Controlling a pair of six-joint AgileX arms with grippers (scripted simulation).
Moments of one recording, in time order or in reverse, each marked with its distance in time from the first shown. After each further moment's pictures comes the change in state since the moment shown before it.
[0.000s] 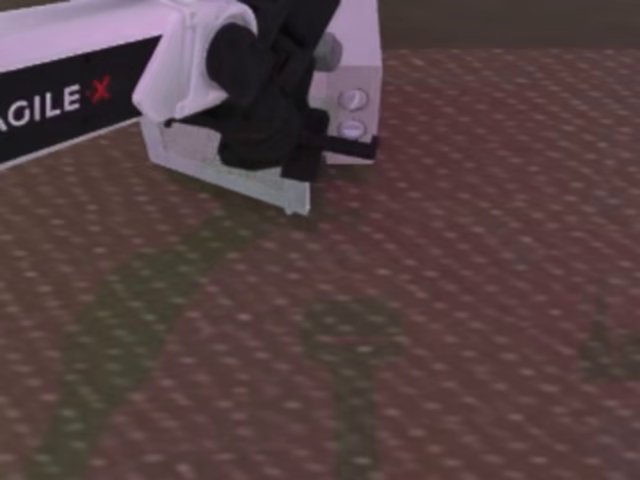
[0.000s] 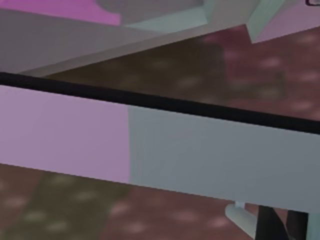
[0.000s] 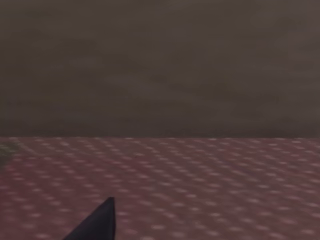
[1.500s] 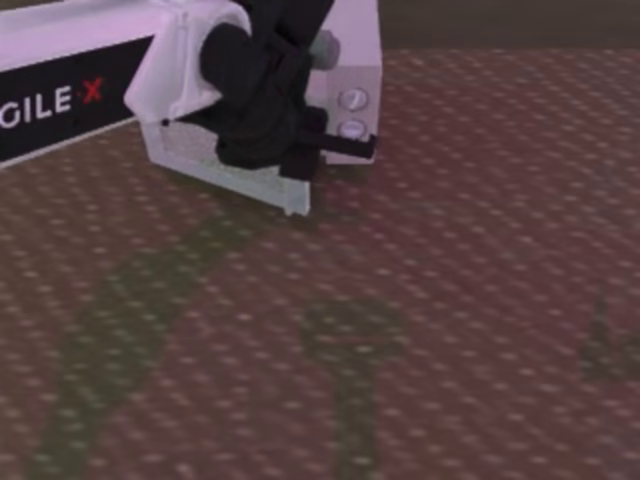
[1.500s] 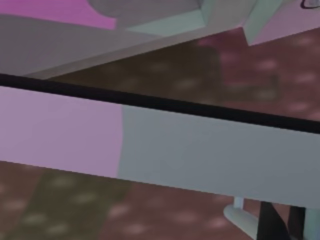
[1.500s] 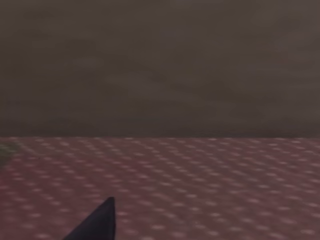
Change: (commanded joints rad) left arm 0.003 -0.015 -0.008 0.011 0.006 0.011; right arm 0.000 0.000 0.000 0.000 0.000 0.000
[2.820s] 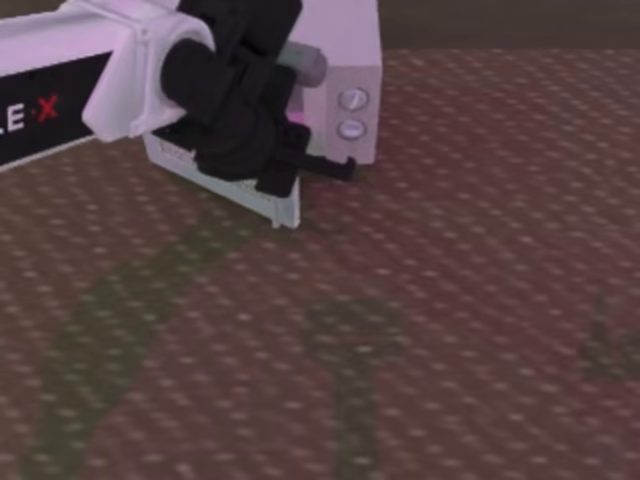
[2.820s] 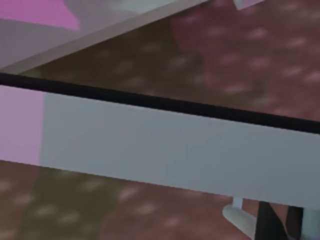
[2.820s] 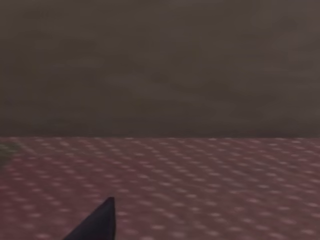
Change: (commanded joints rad) left arm 0.030 -0.083 -0.110 0.040 0.070 0.124; right arm 0.000 0.000 0.000 0.000 0.000 0.000
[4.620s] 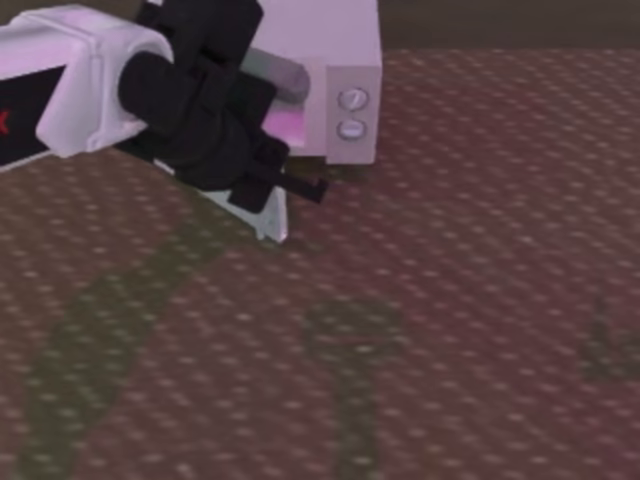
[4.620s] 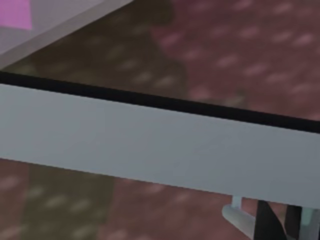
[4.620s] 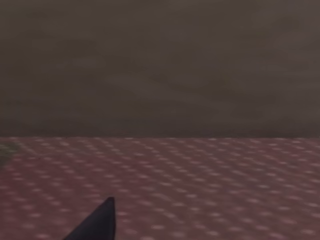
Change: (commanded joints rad) left arm 0.042 -0.077 -0.094 0.022 0.080 0.138; right arm 0.000 0.000 0.000 0.000 0.000 0.000
